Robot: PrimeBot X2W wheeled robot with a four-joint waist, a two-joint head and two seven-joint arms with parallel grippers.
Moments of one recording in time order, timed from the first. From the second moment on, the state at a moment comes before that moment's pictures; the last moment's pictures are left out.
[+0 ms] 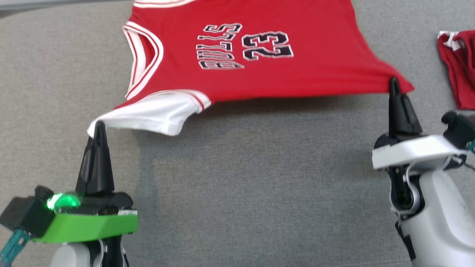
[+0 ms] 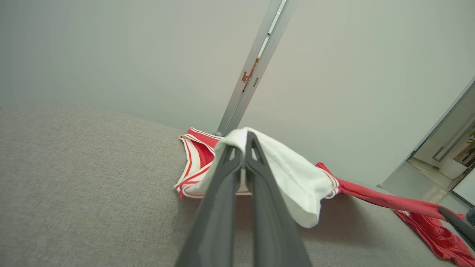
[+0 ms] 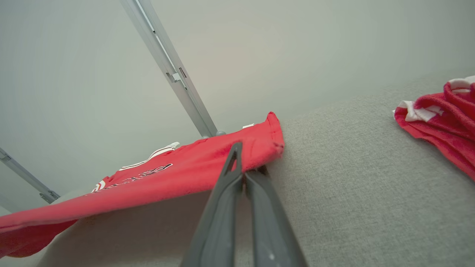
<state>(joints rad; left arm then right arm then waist) -0.09 0.12 -0.07 -0.10 -0.57 -0.13 -0.26 -0.39 -0.14 0.03 0.26 0.52 0.13 -0.26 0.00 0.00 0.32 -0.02</state>
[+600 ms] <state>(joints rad) 0.21 0.11 -0.08 -0.28 -0.54 -0.13 -0.26 -0.03 -0.13 0.05 0.07 0.51 0.13 -0.26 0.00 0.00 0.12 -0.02</state>
